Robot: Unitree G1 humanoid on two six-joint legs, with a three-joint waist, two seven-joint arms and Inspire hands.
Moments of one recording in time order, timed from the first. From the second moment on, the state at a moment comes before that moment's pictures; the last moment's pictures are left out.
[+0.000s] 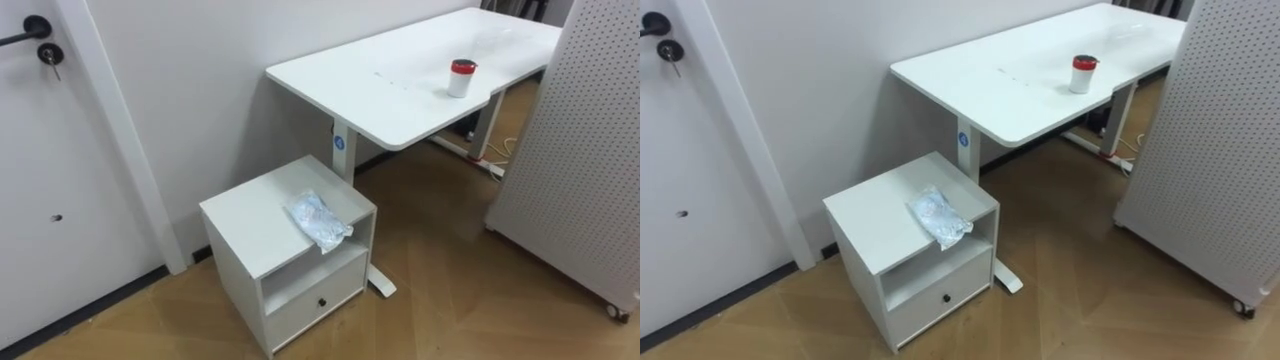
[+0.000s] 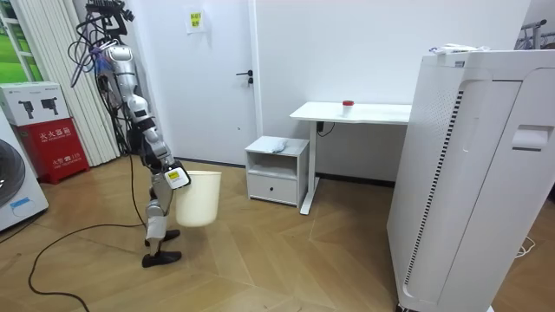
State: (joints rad) left arm 0.19 0.19 0.14 1.17 0.45 0.15 0.02; right arm 0.06 -0.24 -0.02 1.29 0.27 0.04 0.15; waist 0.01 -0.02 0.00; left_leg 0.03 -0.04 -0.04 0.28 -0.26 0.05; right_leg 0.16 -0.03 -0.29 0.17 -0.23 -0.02
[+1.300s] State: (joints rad) left arm 0.16 0.19 0.15 1.19 0.46 0.07 0.02; right arm 0.11 -0.28 -0.03 1.25 0.31 0.04 0.08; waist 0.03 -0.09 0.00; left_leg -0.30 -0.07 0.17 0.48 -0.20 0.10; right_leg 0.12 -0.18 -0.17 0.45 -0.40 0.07
